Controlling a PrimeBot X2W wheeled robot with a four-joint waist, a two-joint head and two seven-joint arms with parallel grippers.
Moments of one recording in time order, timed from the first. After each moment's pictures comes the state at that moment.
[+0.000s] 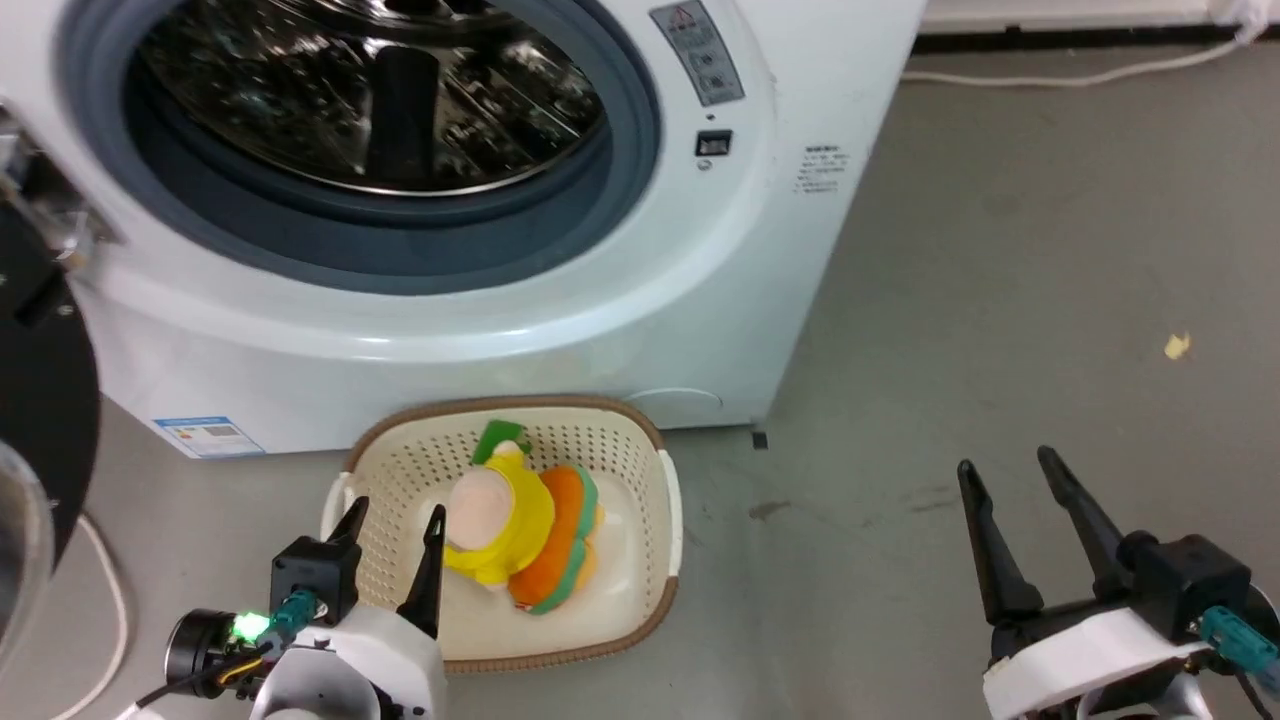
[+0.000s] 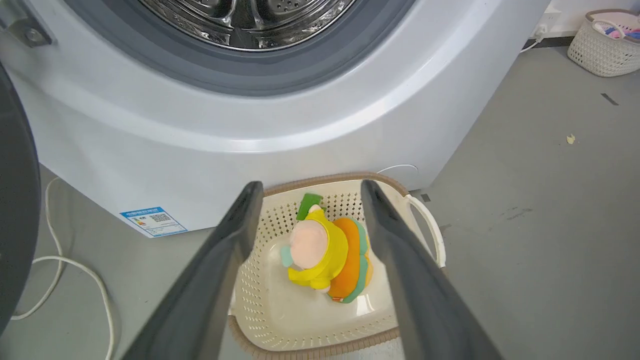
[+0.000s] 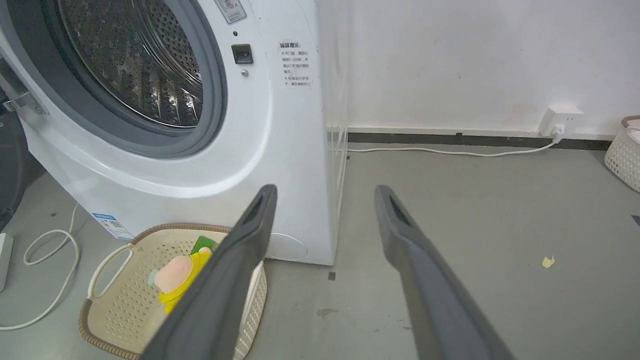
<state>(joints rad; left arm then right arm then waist) -0.09 0.16 -0.07 0.19 -0.09 -0.04 -0.03 -0.01 -0.05 0.00 -0.05 0.12 0.13 -0.08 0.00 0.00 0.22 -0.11</state>
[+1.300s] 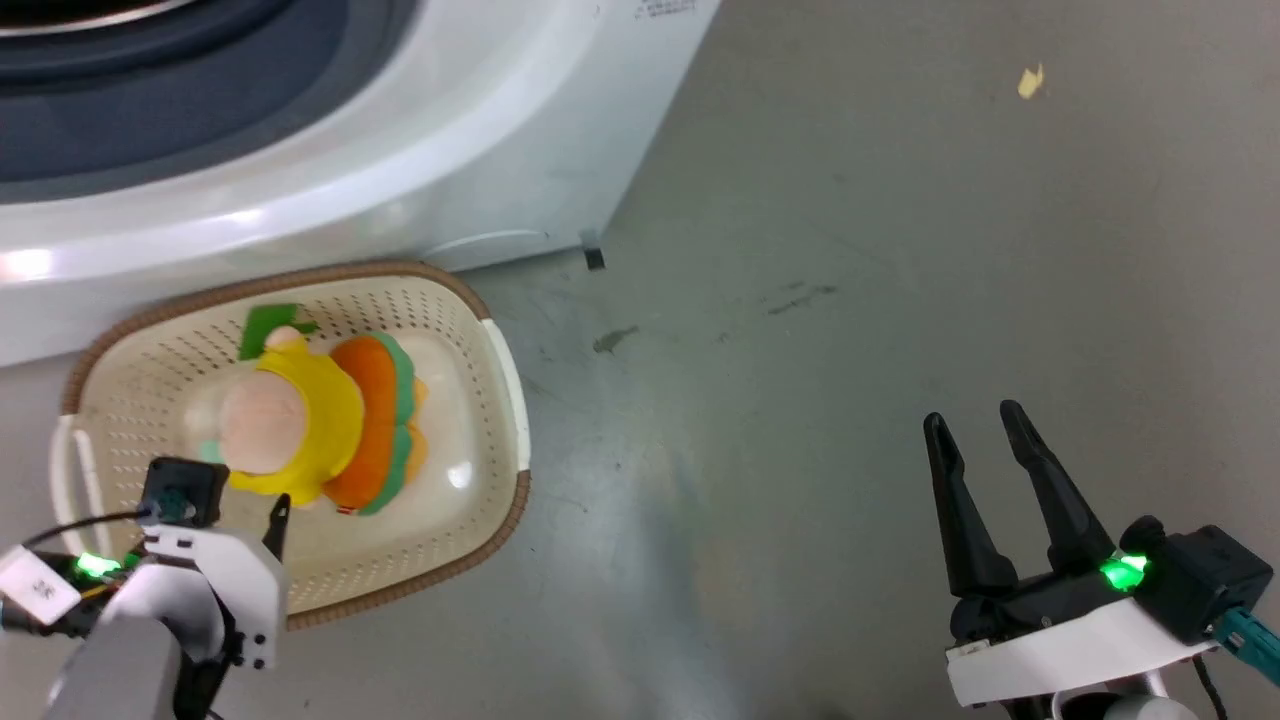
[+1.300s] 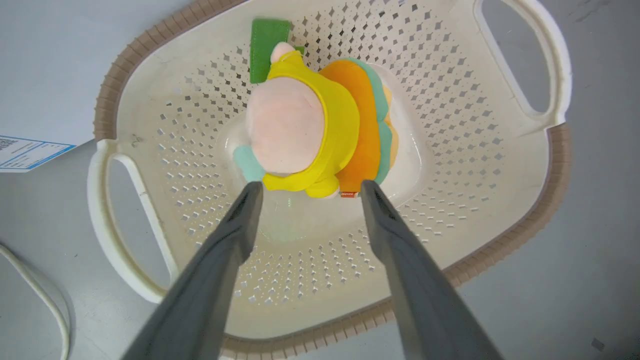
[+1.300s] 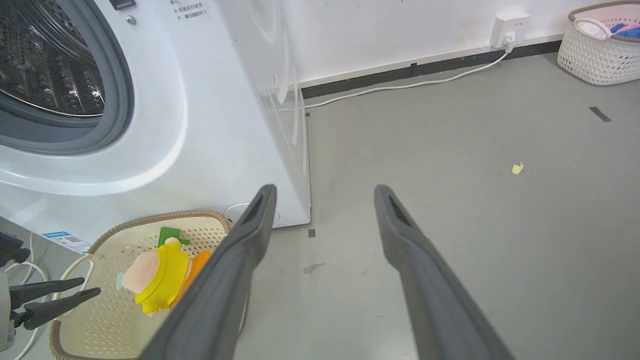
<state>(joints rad) -0.34 0.44 -0.16 0.56 -0.22 -0.07 0.11 -0.04 -0.05 0.11 -0.12 0.31 0.13 -0.17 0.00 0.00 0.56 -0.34</state>
